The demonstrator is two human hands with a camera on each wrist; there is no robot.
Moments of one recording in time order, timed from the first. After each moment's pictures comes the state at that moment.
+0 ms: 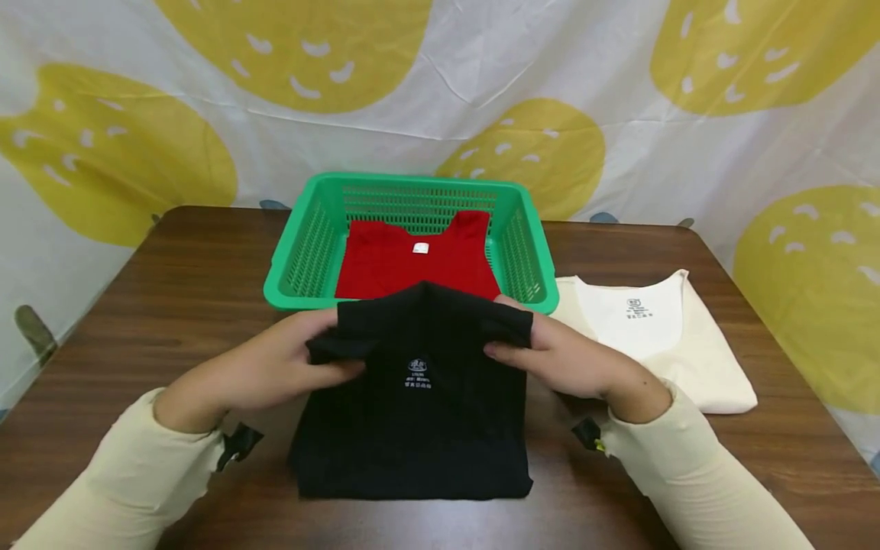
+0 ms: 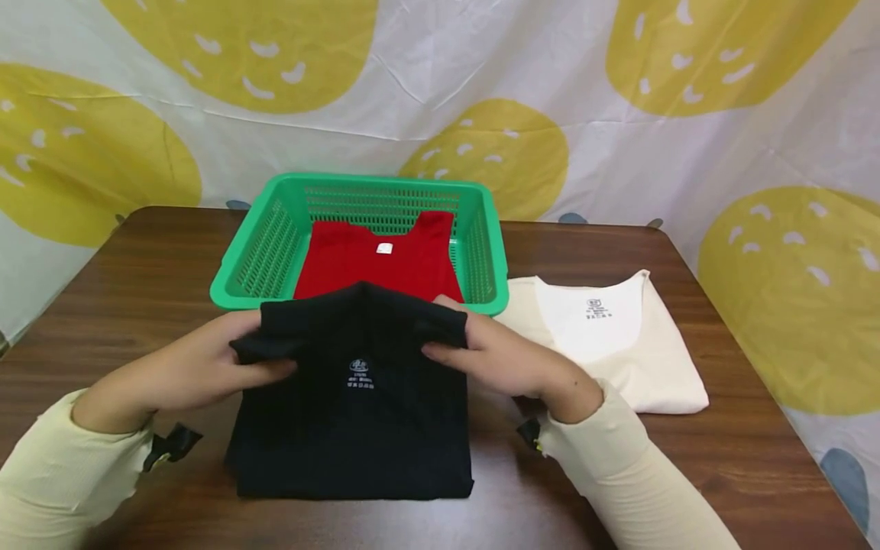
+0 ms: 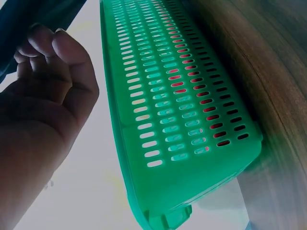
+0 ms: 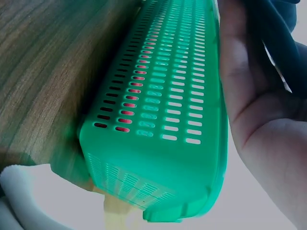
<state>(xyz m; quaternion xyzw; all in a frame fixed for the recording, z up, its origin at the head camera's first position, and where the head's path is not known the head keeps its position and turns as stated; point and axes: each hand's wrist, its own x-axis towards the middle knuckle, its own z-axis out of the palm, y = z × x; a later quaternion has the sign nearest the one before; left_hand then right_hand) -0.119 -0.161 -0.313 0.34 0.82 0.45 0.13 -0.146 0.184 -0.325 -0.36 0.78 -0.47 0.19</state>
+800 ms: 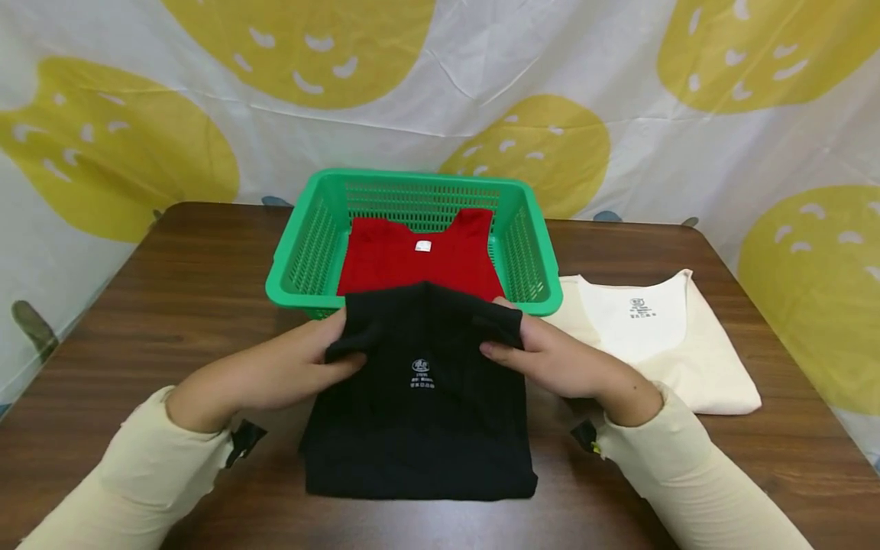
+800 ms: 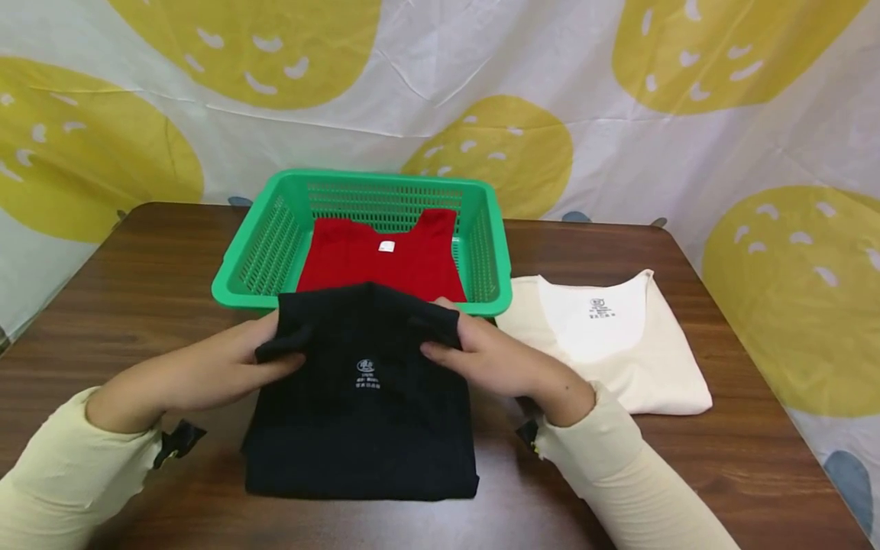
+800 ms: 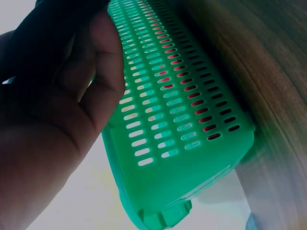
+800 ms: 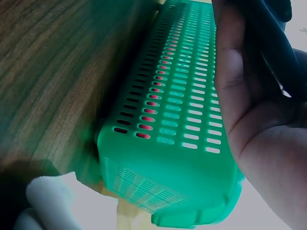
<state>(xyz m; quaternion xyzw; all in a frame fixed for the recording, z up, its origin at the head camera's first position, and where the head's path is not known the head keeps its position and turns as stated) -0.124 -0.158 -0.323 0.33 0.84 0.39 0.18 -0.148 0.178 -0.334 -0.36 0.79 -0.46 0.19</state>
